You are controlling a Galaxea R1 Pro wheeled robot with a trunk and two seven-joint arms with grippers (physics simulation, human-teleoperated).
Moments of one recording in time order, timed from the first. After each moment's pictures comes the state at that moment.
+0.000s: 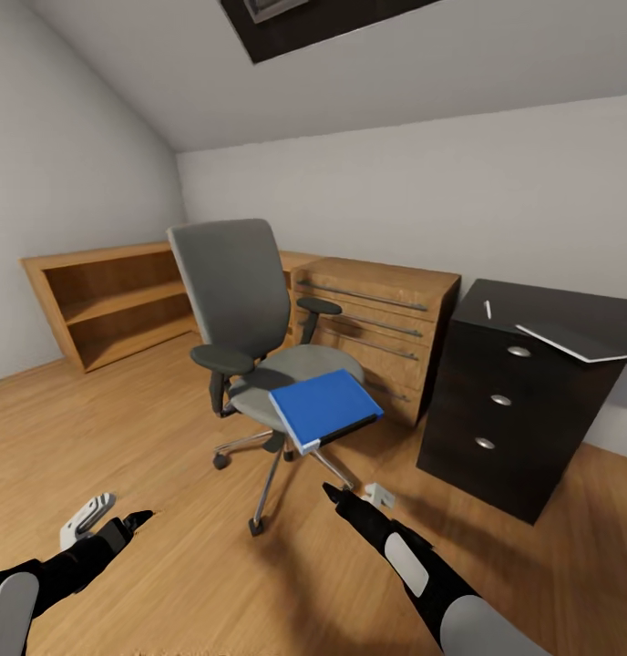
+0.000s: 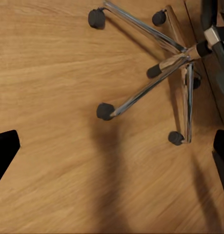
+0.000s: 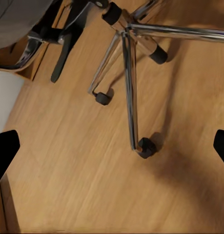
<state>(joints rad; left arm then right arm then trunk) -0.17 0.02 0.52 -1.53 0.65 0.95 0.08 -0.61 0.12 0.16 -0.45 -0.73 0.10 0.31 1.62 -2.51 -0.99</state>
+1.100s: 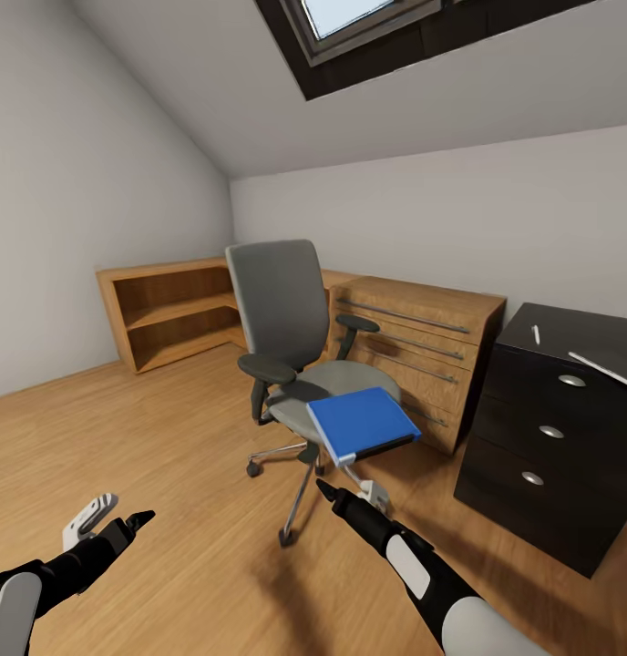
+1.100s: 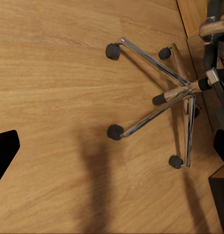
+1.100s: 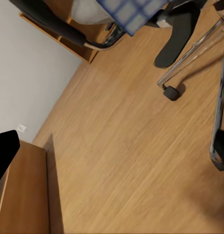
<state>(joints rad) -0.17 0.02 0.52 -1.53 0.65 0.95 0.07 -0.60 0.11 0.16 -0.44 -0.72 0.08 0.48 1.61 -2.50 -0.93</state>
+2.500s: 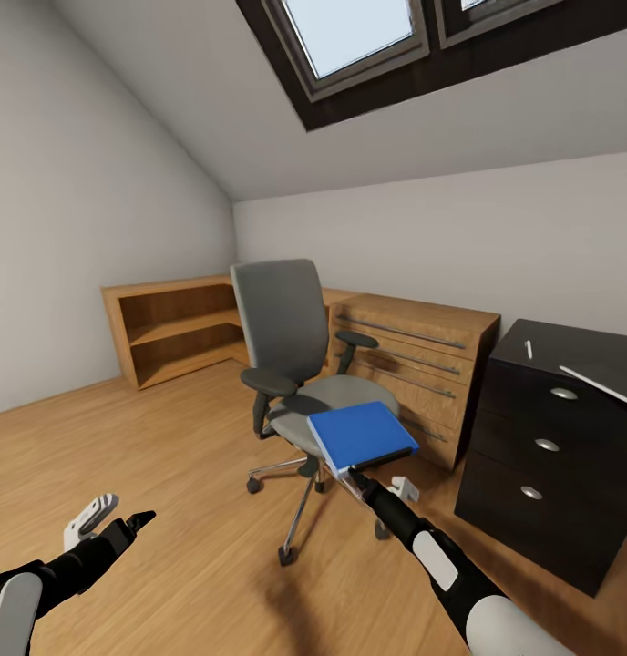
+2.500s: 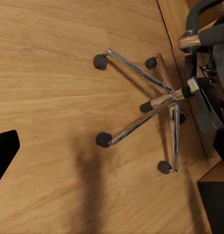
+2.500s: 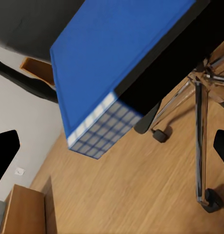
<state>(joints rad) -0.17 0.02 0.52 -1.53 0.66 0.95 0.07 -0.60 0.04 0.09 -0.45 -0.81 0.06 0.47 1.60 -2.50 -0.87</state>
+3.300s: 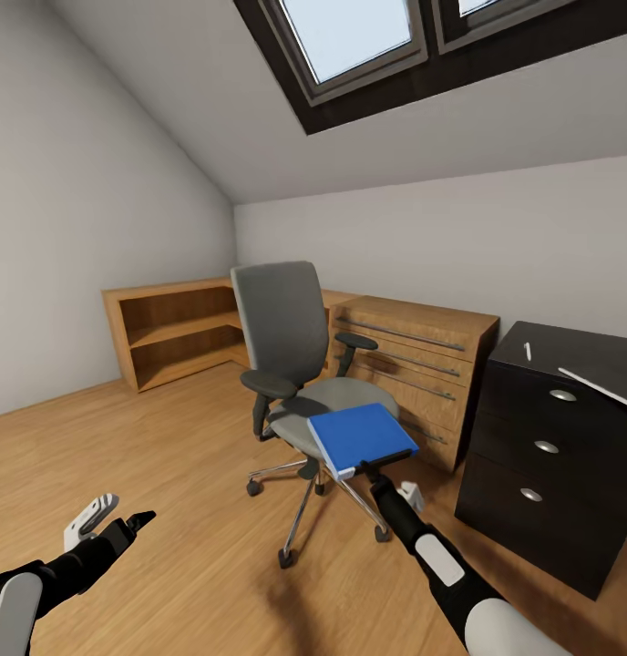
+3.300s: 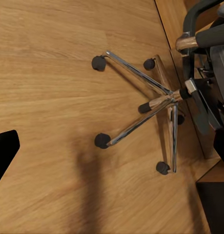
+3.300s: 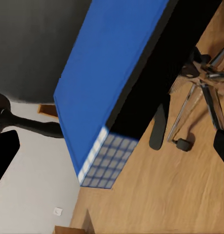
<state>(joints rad) -0.17 0.02 0.52 -1.53 0.66 0.95 0.07 -0.60 0.05 0.06 -0.41 -1.07 0.07 0.47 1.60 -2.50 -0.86</state>
